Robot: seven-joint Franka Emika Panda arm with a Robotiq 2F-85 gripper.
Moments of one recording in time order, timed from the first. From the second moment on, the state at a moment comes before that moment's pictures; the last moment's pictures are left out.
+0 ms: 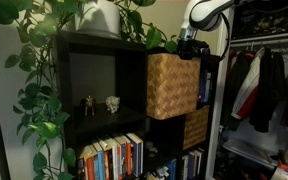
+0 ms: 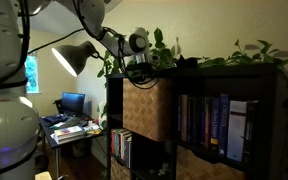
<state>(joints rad) 0.06 -0.11 0.07 -2.02 -0.08 2.21 0.06</state>
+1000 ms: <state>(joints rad) 0.07 -0.08 0.09 -1.99 -0.09 2.20 0.04</state>
